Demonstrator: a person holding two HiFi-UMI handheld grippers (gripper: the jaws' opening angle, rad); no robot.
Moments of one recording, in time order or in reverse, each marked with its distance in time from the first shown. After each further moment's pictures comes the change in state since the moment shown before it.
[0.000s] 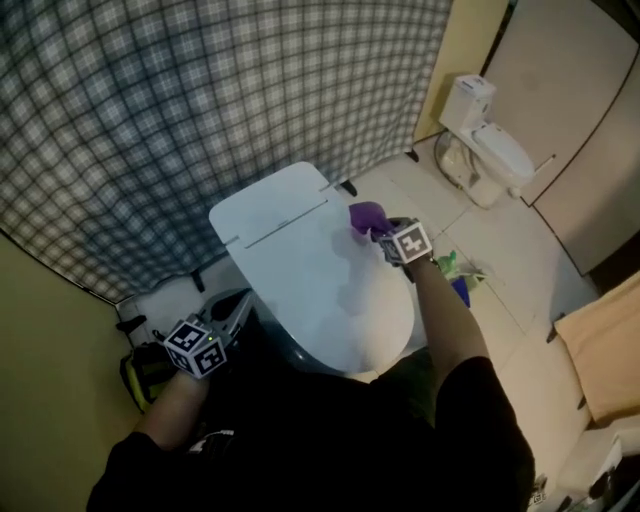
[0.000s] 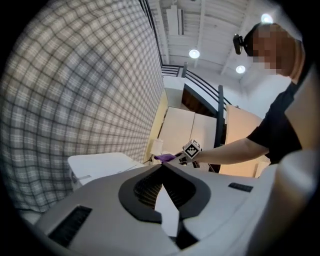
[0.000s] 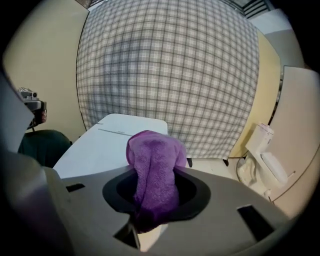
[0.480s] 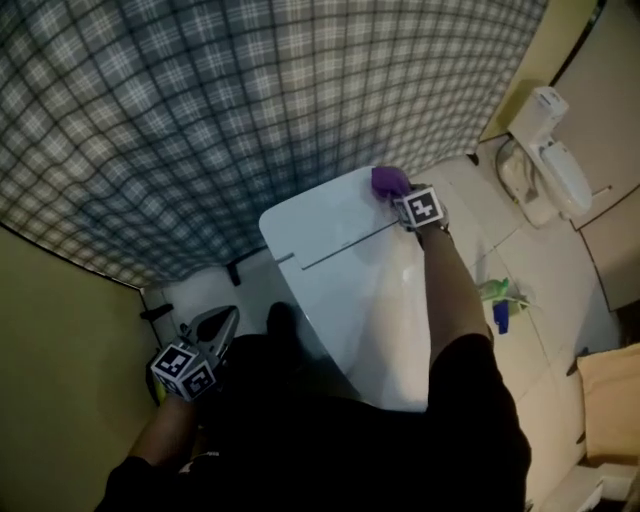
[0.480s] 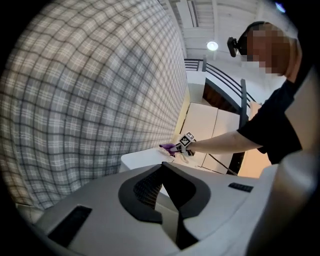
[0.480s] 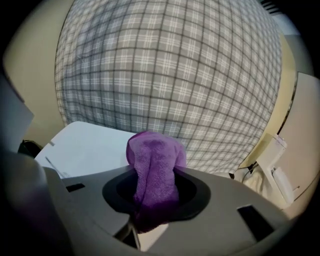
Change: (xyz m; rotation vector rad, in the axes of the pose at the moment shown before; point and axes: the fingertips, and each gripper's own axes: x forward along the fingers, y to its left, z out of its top) left arm -0.069 0.162 0.025 -0.064 0.062 0.215; right arm 0.197 -0.008 0.159 0.019 0.061 0.005
